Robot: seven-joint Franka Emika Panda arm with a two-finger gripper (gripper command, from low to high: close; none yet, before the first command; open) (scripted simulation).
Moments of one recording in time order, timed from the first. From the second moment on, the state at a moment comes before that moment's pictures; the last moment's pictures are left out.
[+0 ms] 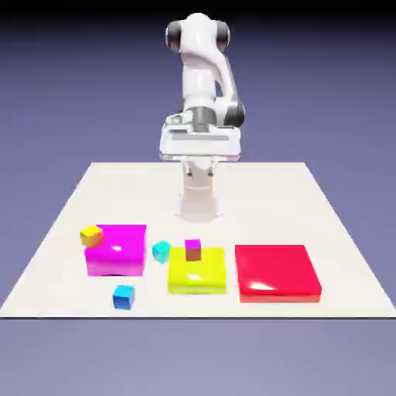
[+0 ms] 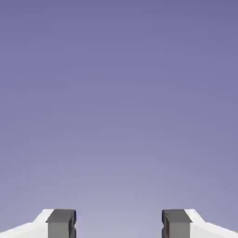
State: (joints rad) arm 0.03 -0.53 -0.02 -2.79 -0.04 3.01 0.72
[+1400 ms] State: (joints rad) arm 0.35 0.63 -0.47 -2.13 -0.97 2.30 0.15
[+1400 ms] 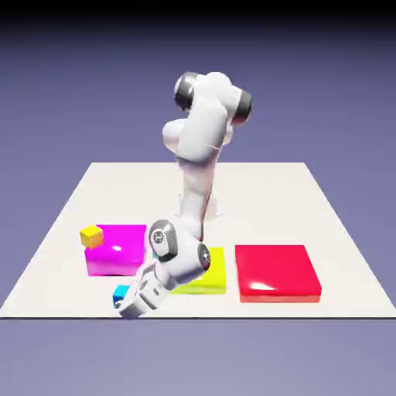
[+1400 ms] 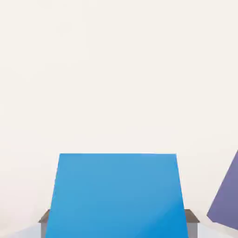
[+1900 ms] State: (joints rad) arm 0.36 0.23 -0.05 -2.33 -0.70 1.84 0.31
